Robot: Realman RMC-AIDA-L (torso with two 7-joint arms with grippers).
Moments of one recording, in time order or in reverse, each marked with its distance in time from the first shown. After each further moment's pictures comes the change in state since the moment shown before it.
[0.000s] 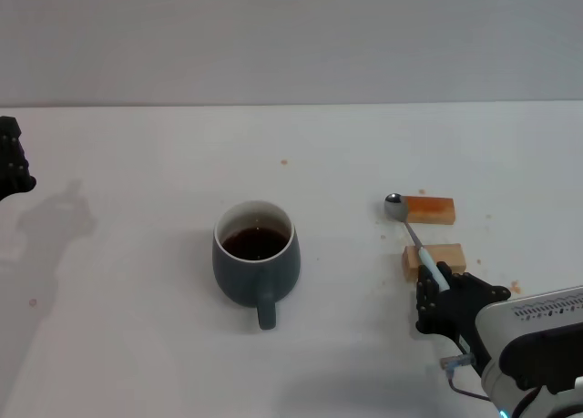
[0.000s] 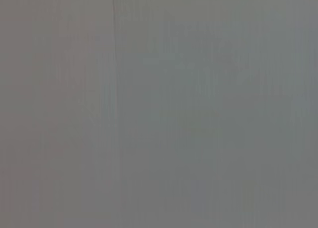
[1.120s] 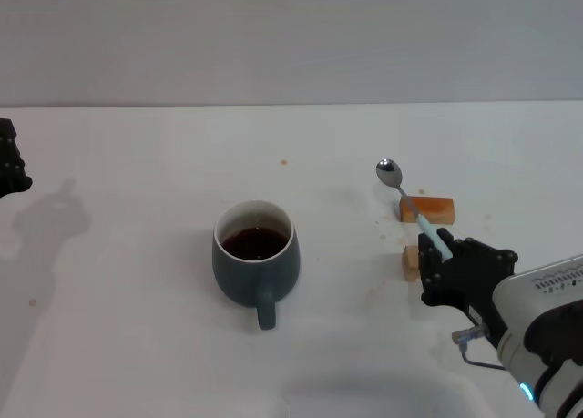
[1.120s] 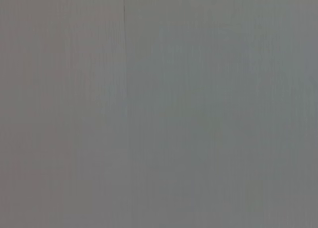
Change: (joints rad) left arm -0.009 -0.008 -0.023 0.009 0.000 -0.025 0.000; right arm -0.051 -0.056 0.095 0.179 -0.003 0.150 -0.150
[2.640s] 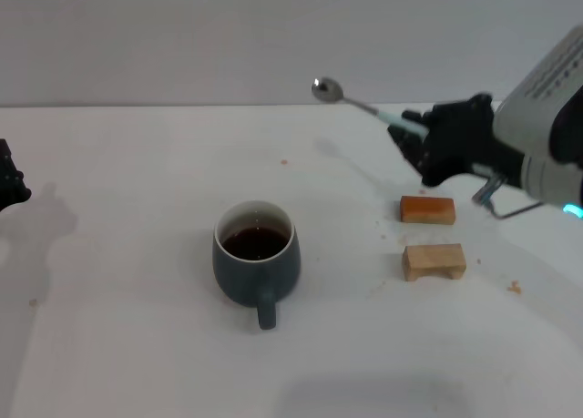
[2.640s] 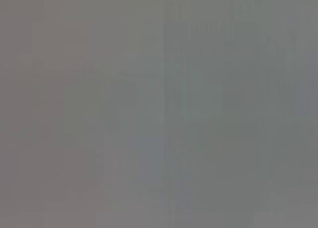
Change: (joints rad) left arm -0.072 -0.086 -0.116 0.141 -0.018 -0.024 0.039; right arm 0.245 0.076 0.668 0.291 -0.703 1.067 0.274
